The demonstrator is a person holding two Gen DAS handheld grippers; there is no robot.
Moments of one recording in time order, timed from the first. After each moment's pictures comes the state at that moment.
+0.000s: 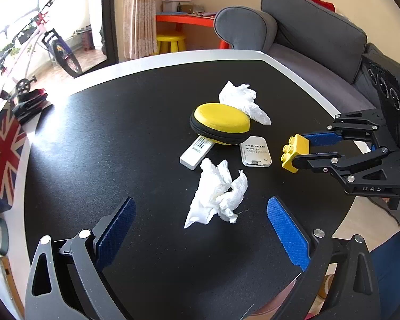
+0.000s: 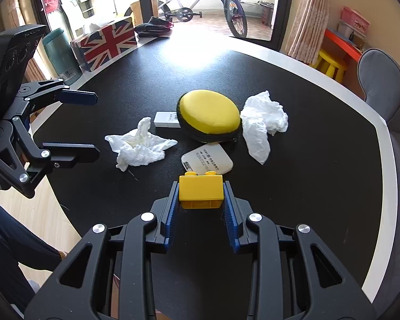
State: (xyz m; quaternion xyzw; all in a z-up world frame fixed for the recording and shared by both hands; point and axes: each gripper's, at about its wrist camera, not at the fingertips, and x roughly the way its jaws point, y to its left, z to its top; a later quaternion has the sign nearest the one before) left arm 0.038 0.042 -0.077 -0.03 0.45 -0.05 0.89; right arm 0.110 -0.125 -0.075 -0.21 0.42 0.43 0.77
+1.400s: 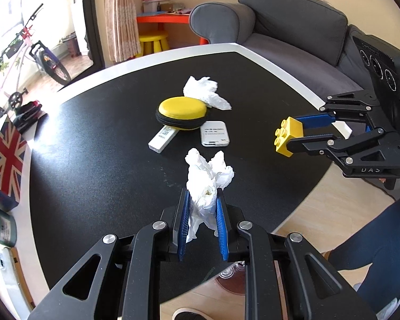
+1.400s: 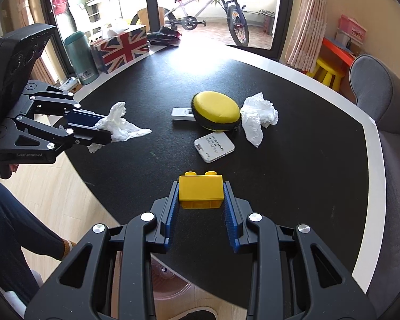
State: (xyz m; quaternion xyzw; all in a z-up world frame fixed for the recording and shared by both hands) left arm -0.008 0.003 -0.046 0.00 0.46 -0.08 0.88; right arm 0.066 -0.163 -0.044 -0.21 0.40 0.44 0.77
